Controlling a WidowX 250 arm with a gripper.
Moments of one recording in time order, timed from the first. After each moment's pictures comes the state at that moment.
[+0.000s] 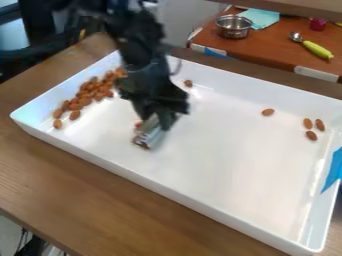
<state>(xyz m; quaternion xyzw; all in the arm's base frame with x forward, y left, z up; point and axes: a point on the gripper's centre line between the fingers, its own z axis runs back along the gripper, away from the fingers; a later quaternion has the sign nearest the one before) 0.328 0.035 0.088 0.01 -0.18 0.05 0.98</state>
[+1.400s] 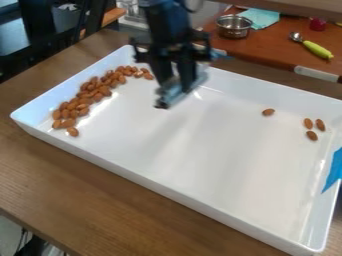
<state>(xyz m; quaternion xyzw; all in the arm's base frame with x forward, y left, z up) 0.344 -0.021 0.151 -0.11 -0.12 0.05 0.98</state>
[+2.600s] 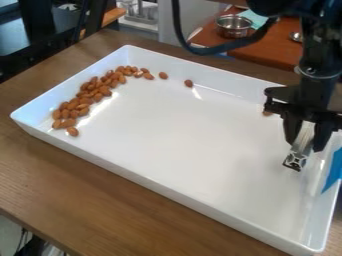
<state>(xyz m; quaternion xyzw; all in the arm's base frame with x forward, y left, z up) 0.378 -0.174 0.110 -0.05 -0.16 -0.01 0.99</state>
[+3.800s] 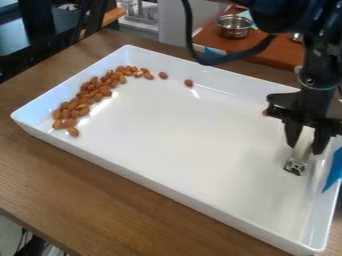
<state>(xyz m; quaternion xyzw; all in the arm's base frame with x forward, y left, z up) 0.397 -0.154 0.091 -0.02 -0.18 0.01 0.98</state>
